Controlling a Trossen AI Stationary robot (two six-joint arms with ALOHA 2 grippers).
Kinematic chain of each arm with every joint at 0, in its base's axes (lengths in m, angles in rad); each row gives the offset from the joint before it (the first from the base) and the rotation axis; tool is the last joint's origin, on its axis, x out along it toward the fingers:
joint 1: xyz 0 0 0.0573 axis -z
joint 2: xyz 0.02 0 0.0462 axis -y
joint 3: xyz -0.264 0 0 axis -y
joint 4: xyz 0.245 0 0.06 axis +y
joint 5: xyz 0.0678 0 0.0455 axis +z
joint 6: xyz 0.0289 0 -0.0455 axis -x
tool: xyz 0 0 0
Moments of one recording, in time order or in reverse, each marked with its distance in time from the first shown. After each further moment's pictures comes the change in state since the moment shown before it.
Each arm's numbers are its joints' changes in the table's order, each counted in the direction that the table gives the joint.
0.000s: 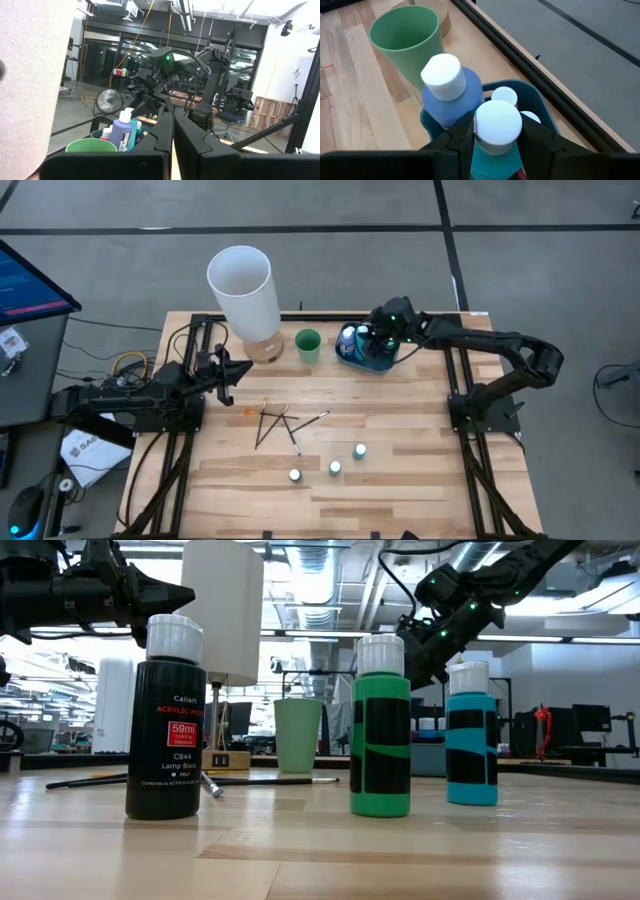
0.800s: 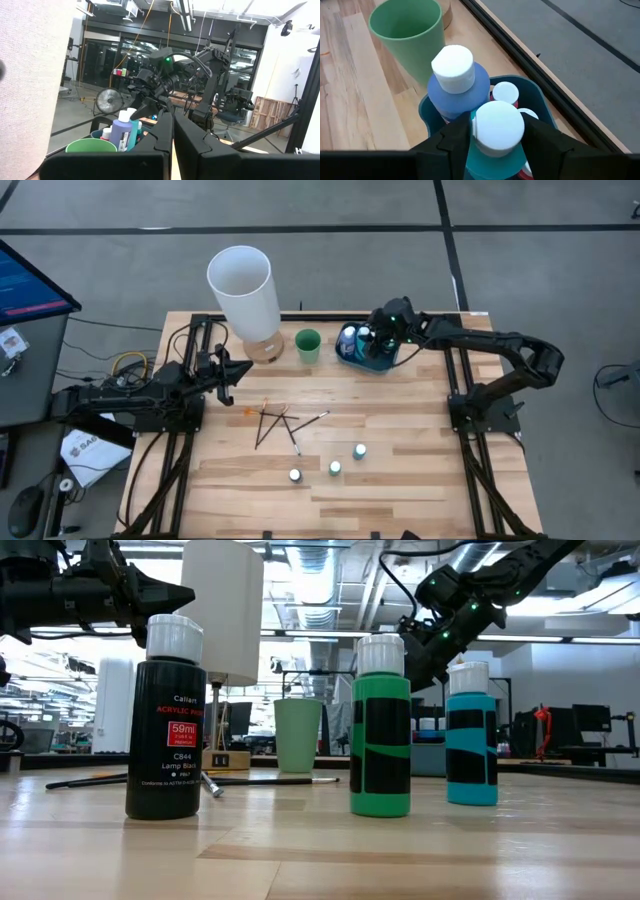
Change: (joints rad) left arm 0.000 0.000 0.000 0.000 0.000 0.000; right arm -0.001 0.006 -0.004 0.018 0.001 0.052
